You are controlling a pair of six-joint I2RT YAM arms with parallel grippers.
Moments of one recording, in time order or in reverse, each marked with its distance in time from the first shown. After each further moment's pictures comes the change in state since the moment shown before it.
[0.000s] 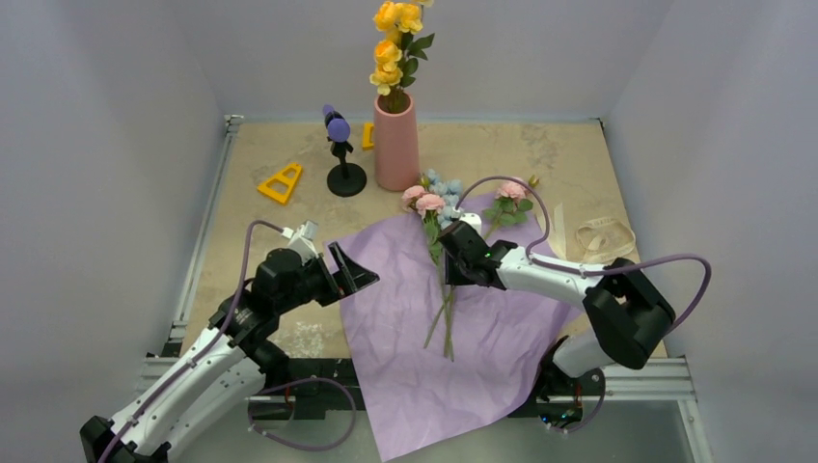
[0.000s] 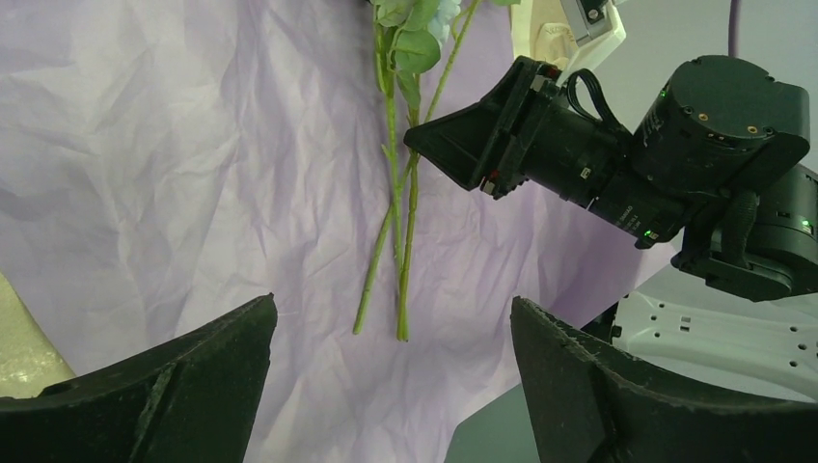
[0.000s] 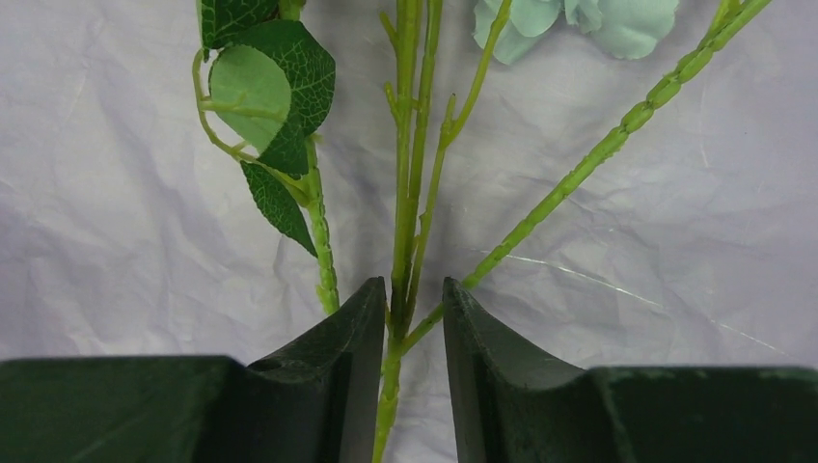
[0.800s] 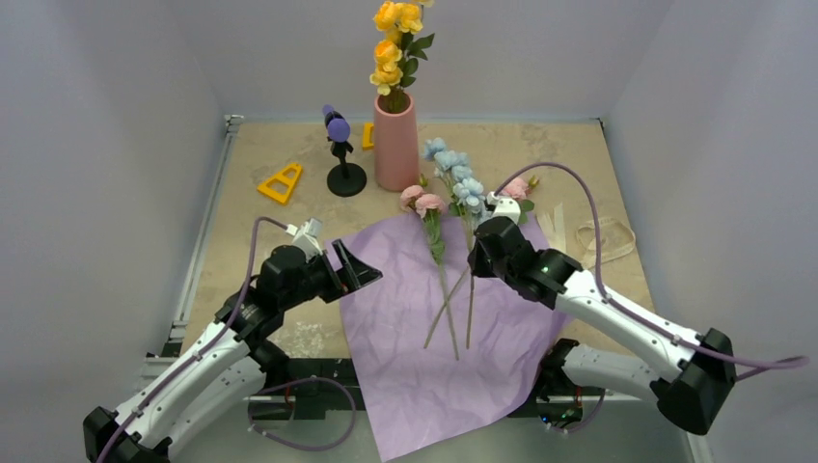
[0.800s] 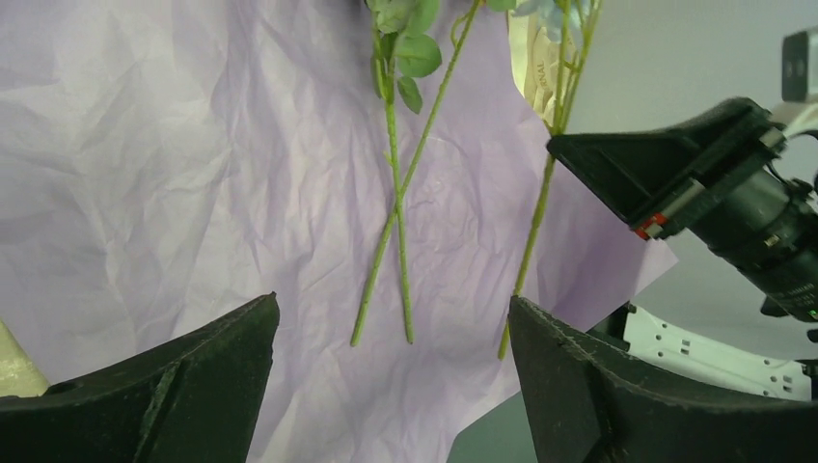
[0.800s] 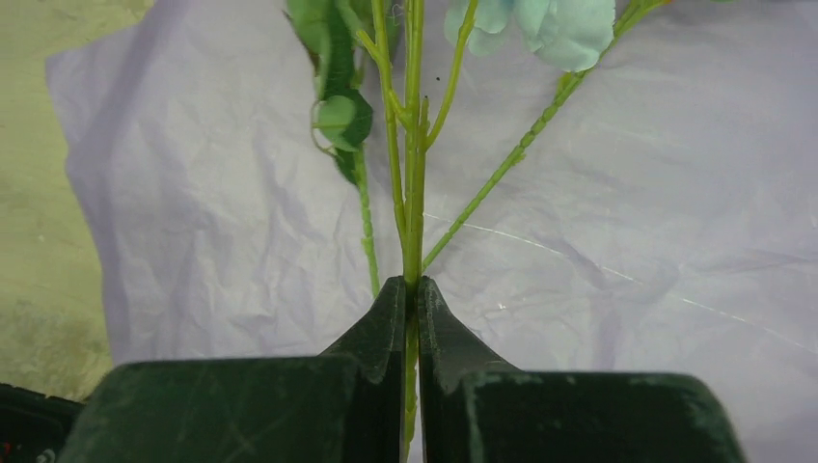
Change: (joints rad) left arm 0.000 0.042 -0.017 0.073 0.014 -0.001; right arm -0.005 -0.387 0.027 -0.181 0.081 -0.021
